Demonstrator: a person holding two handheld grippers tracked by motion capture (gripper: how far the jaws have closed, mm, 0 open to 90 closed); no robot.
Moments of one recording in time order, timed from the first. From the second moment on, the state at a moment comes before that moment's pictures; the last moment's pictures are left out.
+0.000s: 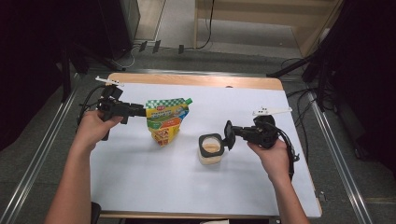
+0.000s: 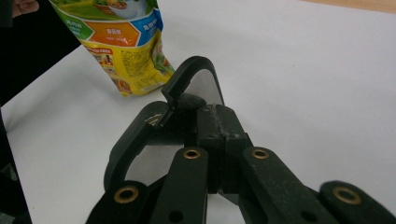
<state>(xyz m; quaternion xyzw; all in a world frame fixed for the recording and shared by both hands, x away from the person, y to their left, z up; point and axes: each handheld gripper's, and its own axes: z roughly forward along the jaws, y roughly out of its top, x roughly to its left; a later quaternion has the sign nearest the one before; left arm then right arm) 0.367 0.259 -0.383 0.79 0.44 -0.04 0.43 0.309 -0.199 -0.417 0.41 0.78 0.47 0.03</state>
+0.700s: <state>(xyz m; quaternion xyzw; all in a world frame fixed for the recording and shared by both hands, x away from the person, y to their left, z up) 0.368 0.254 -0.387 0.80 0.44 -0.04 0.41 0.302 -0.177 -0.410 0.38 0.79 0.48 0.02</state>
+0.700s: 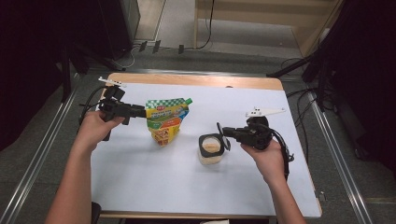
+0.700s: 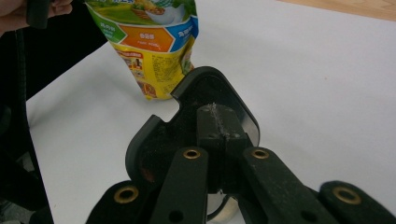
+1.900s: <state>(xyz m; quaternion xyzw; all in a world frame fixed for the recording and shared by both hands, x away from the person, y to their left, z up) 0.370 0.252 -0.390 0.79 0.44 -0.05 0.41 0.302 -0.153 -0.431 0.35 0.82 0.45 0.02</state>
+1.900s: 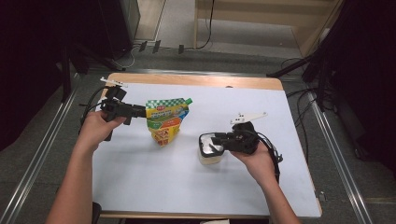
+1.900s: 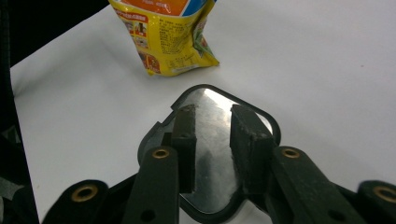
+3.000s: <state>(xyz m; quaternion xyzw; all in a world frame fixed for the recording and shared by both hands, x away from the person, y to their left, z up) 0.371 0.241 -0.399 0.80 0.43 -0.04 0.41 0.316 -0.212 -0.440 0.38 0.78 0.49 0.09</state>
